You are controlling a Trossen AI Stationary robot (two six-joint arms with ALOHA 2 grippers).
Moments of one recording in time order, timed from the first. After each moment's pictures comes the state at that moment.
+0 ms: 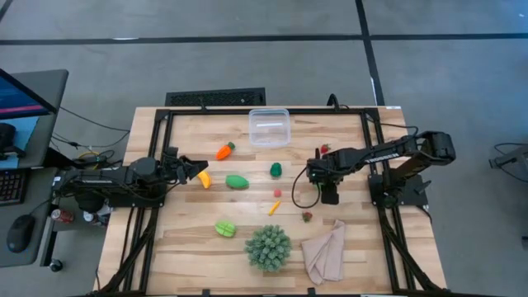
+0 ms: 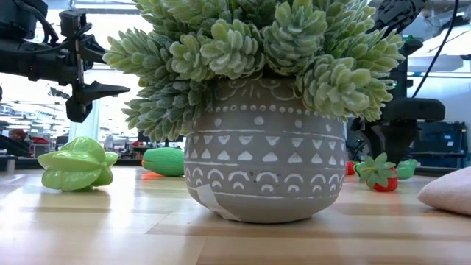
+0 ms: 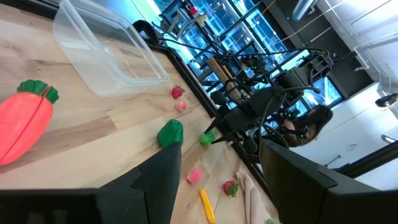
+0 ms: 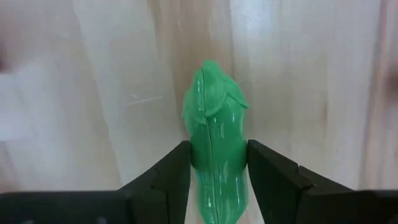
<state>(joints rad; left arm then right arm) 0.03 0.12 0.01 0.07 -0.27 -0.91 -0.06 1.49 0.75 -0.75 -0.02 0.01</state>
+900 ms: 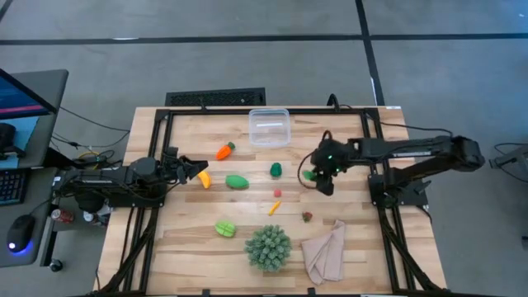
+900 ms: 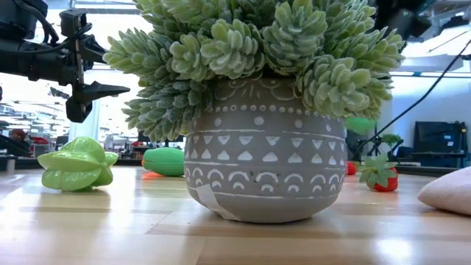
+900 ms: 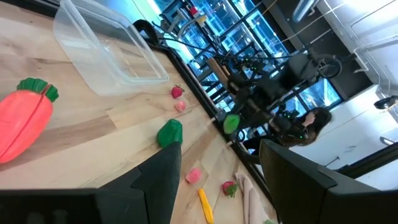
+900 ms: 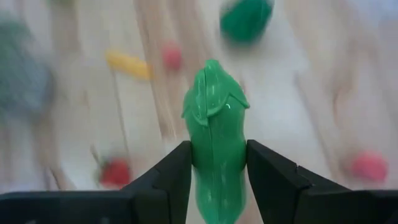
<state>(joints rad) 0.03 0.12 0.01 0.07 -0.27 -0.92 -0.14 1.17 0.75 -0.54 -0.14 0.16</state>
